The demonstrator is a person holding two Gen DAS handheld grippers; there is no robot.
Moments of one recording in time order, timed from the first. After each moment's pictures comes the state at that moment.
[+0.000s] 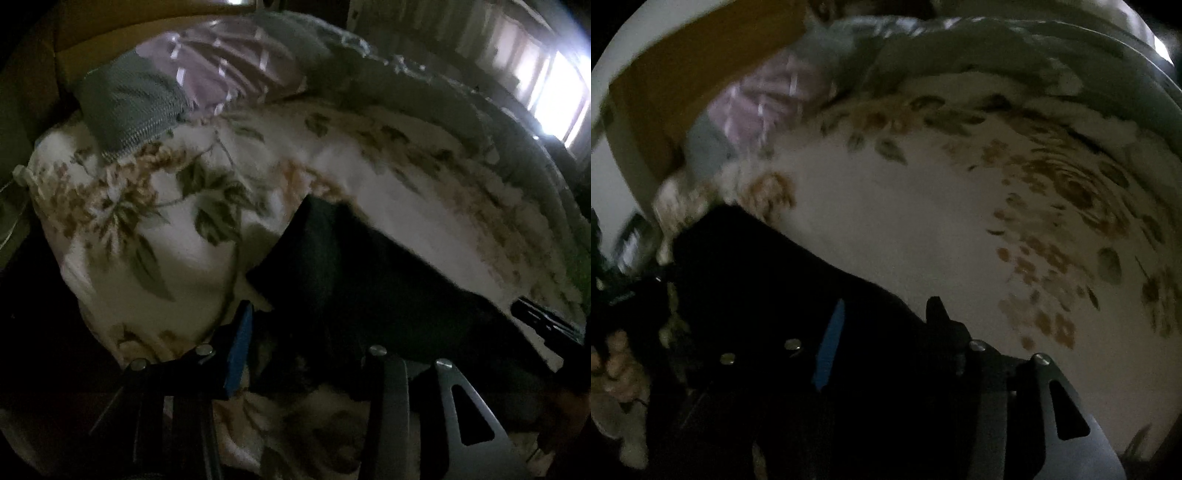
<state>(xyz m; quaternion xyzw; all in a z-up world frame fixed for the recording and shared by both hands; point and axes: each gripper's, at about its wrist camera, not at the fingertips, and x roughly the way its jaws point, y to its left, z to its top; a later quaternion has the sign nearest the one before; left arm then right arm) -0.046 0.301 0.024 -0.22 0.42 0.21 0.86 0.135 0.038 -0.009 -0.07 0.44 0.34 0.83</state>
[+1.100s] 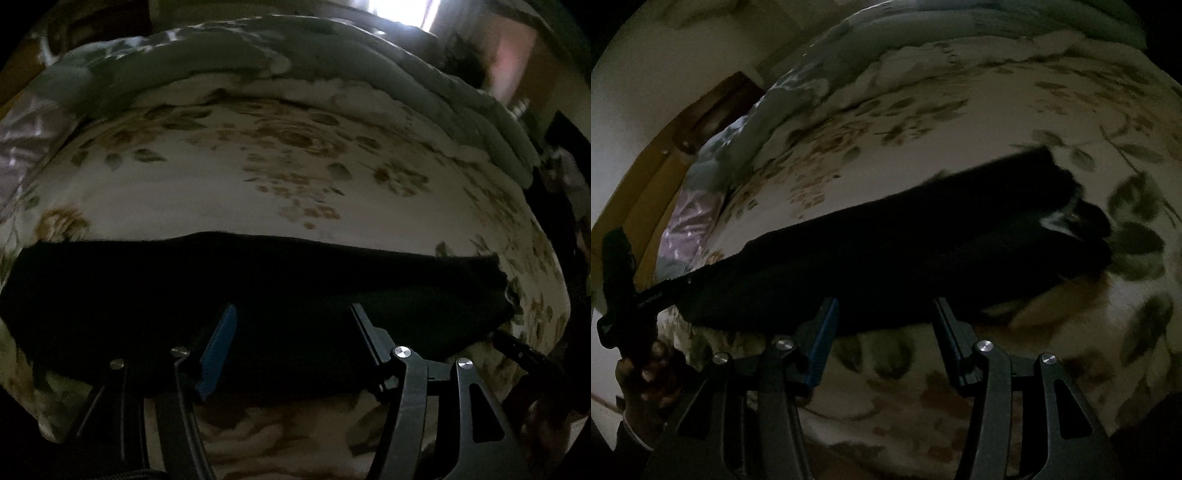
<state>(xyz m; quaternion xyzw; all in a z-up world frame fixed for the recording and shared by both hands) 0.032 0.041 0.048 -0.07 0.48 -0.06 0.87 -0.017 -0.237 -0.027 0.20 0.44 0.13 0.86</state>
